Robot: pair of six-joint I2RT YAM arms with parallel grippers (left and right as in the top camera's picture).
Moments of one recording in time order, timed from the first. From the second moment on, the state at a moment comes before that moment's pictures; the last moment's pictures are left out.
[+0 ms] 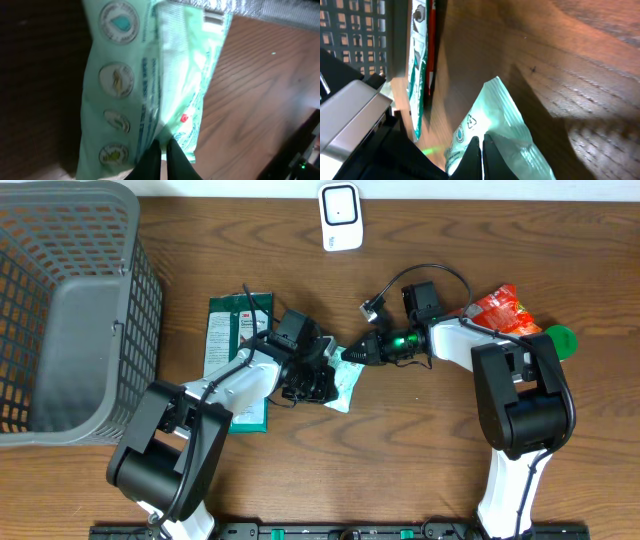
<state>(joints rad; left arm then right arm) -0.47 1.83 0.97 -0.44 0.57 -0.32 0.25 2.11 1.16 -0.26 -0.98 0.18</state>
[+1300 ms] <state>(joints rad) -0.52 1.74 0.92 -0.44 0.15 -0.38 0.44 1.92 1.17 -0.55 -0.45 0.14</state>
